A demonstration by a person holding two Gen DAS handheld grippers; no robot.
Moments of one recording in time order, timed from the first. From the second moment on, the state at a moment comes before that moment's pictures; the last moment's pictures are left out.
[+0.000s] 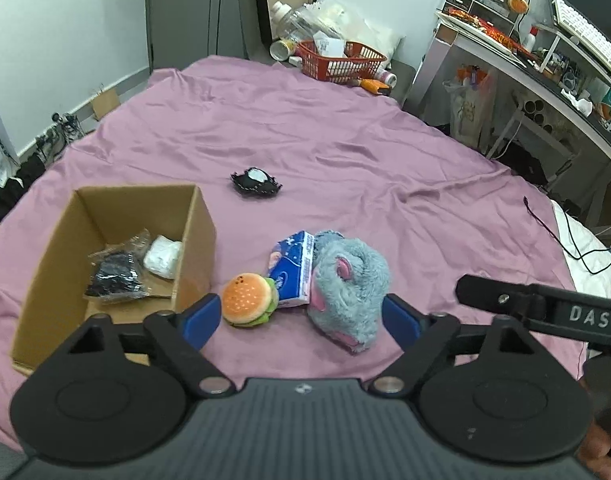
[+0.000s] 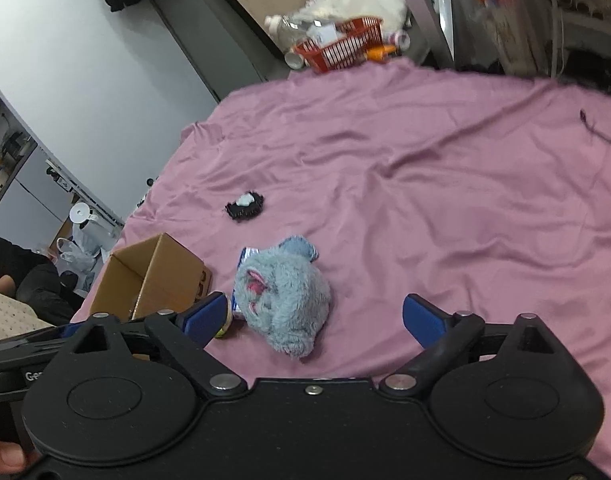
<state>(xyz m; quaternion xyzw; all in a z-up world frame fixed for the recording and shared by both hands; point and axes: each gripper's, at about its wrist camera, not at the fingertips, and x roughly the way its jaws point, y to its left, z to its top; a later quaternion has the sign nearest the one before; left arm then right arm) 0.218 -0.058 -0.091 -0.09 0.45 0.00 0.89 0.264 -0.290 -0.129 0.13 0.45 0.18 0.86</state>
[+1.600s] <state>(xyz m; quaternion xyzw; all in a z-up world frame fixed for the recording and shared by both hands) 0.282 -0.051 -0.167 -0.21 0.49 -0.05 0.84 0.322 -0.256 -0.188 0.17 0.50 0.20 0.82</state>
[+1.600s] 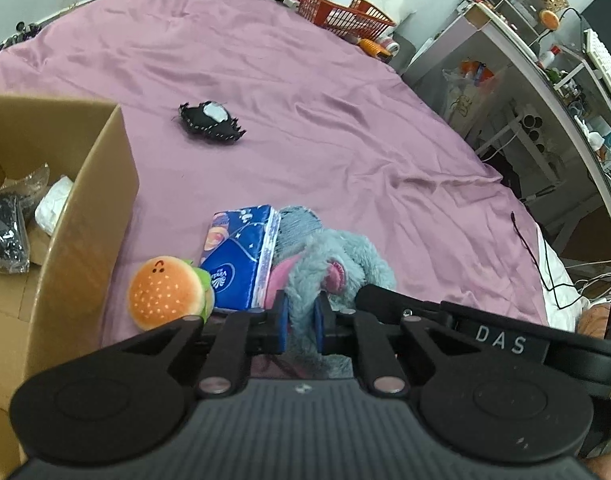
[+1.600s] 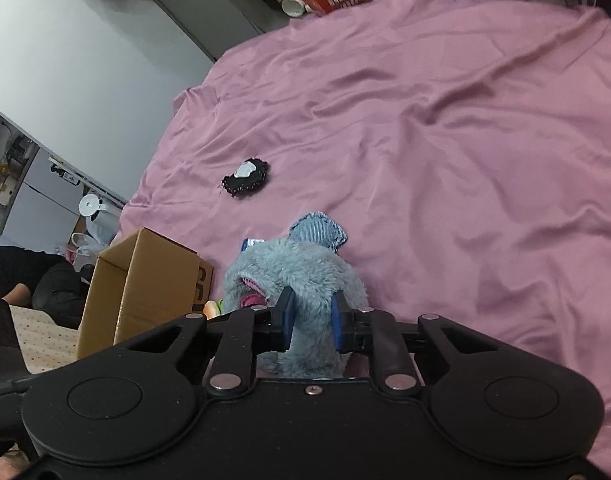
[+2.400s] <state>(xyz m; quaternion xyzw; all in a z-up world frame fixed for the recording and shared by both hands) 0.246 -0.044 -0.101 -0.19 0.45 -0.05 0.87 0.281 -0.249 -0.135 0.18 0.45 0.22 0.85</state>
